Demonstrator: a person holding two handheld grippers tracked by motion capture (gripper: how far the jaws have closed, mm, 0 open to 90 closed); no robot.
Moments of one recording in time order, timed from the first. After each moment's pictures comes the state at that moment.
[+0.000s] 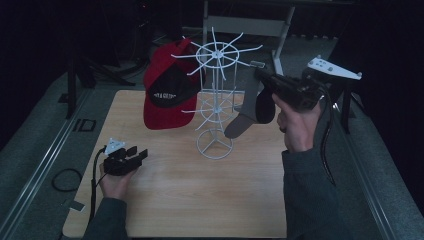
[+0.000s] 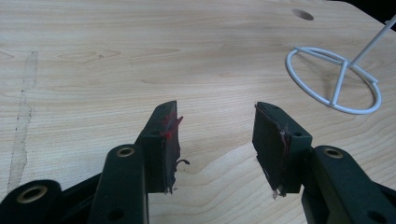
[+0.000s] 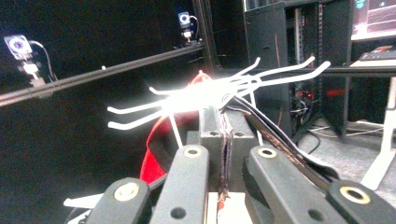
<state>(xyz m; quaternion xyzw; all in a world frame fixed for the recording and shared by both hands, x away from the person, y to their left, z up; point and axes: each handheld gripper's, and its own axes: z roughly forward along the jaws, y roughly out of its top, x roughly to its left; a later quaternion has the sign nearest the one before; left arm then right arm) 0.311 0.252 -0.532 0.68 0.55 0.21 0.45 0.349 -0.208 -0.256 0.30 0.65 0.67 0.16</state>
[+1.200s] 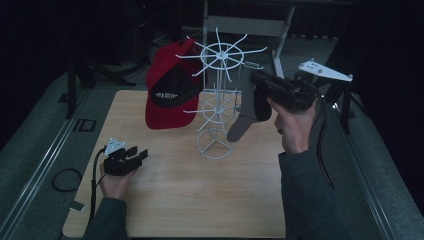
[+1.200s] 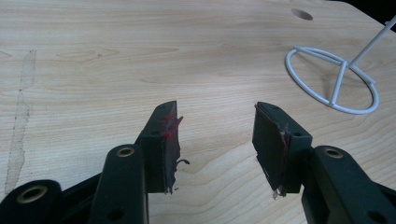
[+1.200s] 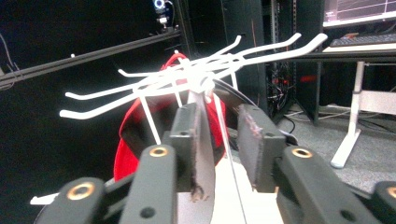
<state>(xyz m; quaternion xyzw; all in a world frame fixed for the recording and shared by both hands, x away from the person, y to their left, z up) 0.311 0.251 -0.533 0.68 0.55 0.21 0.45 0.355 -0.203 -0.267 0.34 0.66 0.64 0.19</state>
